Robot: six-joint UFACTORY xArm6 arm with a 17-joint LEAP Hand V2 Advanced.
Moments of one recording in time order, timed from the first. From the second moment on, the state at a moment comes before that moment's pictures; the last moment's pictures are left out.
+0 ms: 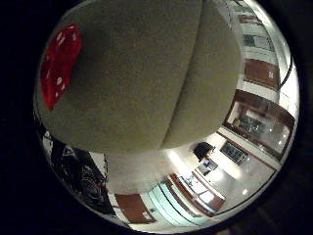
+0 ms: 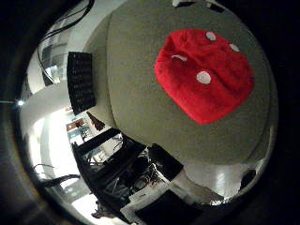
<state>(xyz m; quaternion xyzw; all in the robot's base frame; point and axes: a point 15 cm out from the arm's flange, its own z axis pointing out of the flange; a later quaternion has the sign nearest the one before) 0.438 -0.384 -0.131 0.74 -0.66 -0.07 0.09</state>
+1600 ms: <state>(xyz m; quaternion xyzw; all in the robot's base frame) 0.426 -0.439 -0.033 0.73 -0.67 -0.02 0.10</state>
